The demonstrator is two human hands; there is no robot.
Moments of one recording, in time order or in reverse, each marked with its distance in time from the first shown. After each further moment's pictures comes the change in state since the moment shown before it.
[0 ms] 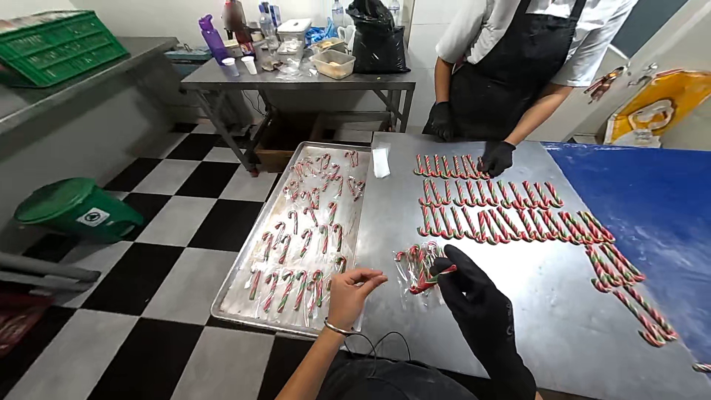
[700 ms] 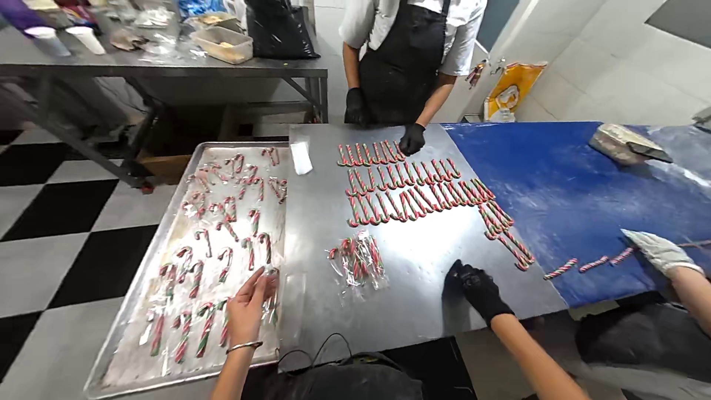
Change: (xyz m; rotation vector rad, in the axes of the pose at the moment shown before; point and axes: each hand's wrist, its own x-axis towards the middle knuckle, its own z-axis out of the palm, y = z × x) left_hand 0.023 -0.063 -0.046 0.069 0.188 -0.321; right_hand -0.035 0.168 -0.192 -1.135 -0.480 0.817
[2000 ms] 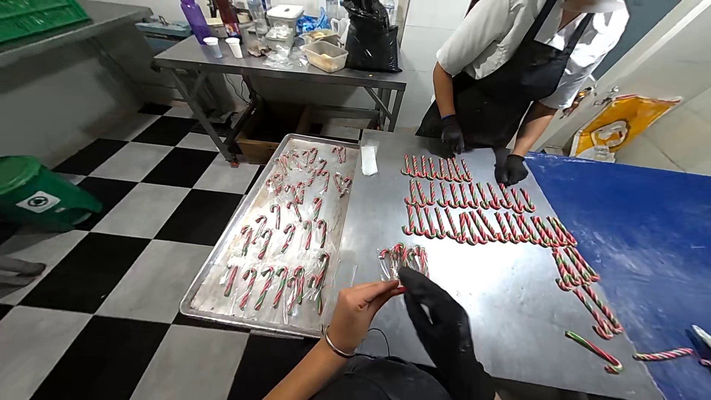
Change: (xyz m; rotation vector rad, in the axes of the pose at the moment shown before) left_hand -0.080 0.066 0.058 0.046 -0.293 0.750; right_hand -0.134 -0.227 -0.028 0.855 0.582 -1.003
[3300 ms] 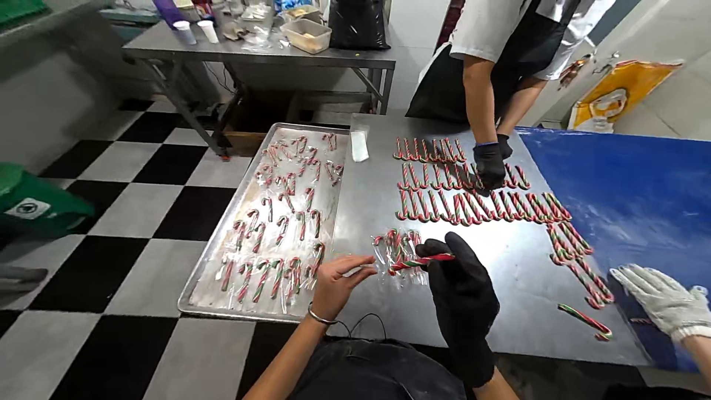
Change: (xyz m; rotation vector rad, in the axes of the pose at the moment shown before) left_hand 0.010 -0.030 -0.015 -0.051 0.016 -0.109; right_hand 0.025 -0.016 -0.021 0.303 0.343 0.140
